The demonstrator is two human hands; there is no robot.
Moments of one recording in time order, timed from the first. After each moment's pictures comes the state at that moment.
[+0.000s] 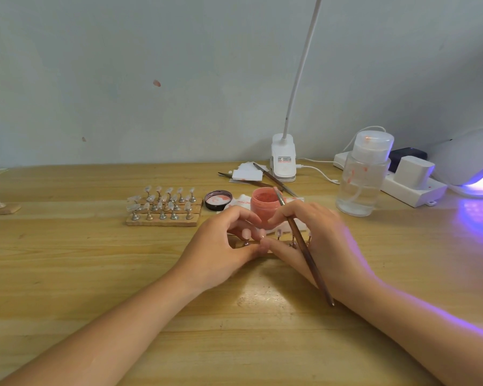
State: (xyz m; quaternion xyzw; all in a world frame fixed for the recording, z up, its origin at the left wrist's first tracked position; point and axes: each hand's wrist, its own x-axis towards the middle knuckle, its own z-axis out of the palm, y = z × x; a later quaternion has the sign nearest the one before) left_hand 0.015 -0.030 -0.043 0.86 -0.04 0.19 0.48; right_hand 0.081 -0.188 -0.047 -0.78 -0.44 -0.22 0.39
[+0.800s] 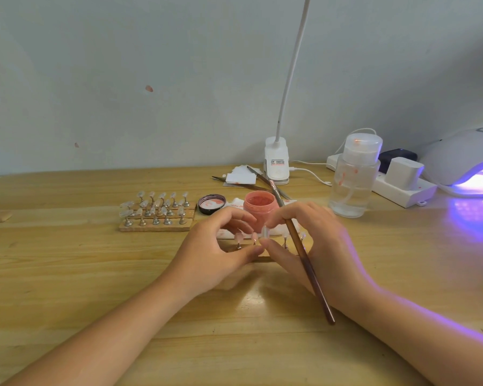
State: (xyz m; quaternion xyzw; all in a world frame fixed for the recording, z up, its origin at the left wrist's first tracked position) left_hand 0.011 -0.033 -0.039 0.86 -0.05 0.23 0.46; right_hand 0.072 -0.191 -0.041 -0.73 -0.46 -0.28 0.41
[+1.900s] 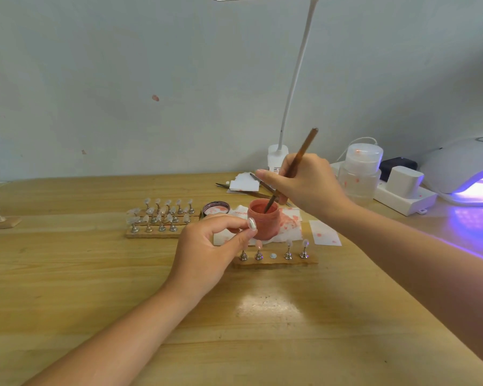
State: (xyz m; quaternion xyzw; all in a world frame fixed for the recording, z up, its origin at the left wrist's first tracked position) left_hand 0.010 -0.033 -0.034 0.81 -0.05 0.35 0.47; right_hand 0.134 -0.155 0.016 -0.83 -0.33 -0.14 0.44
